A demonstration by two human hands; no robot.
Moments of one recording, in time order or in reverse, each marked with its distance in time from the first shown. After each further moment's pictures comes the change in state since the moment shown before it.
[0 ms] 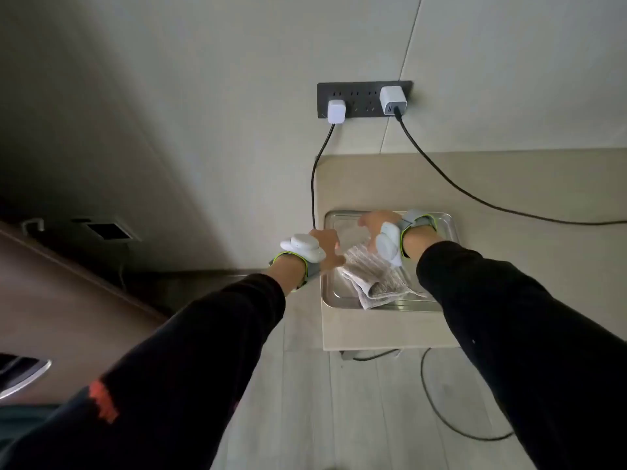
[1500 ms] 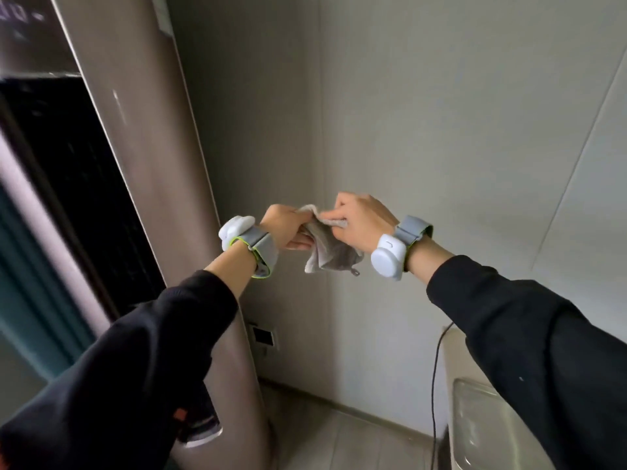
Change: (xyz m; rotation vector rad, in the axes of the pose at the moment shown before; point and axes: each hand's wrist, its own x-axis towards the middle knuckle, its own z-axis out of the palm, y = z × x) left_hand -0.396 -0.111 -0.352 -1.052 0.843 -0.045; right_hand -0.270 -0.437 -0.147 -0.242 0.610 -1.123
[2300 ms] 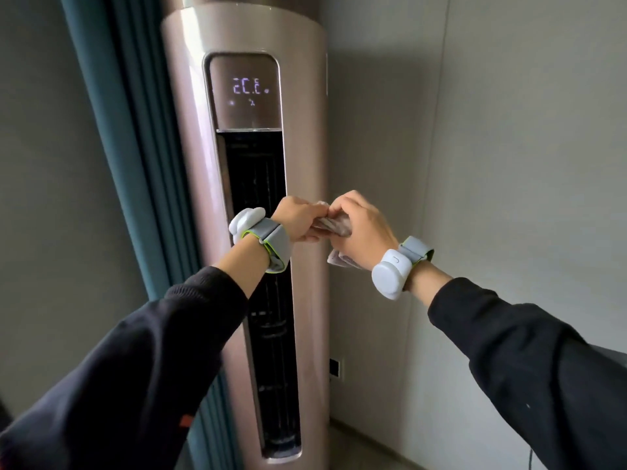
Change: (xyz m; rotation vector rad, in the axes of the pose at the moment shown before) left_hand -0.083 0.028 -0.224 0.006 0.171 0.168; right_hand 0.083 -0.226 0.042 0.323 0.311 -0.133
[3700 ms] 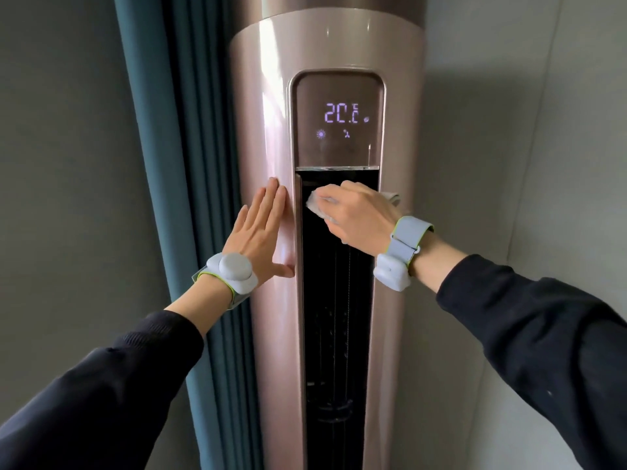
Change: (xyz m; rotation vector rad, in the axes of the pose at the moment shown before) left_hand 0.130 -0.074 -0.216 1.223 0.301 0.608; right_hand 0.182 -0.049 0.113 -0.663 -0.036 -0.629
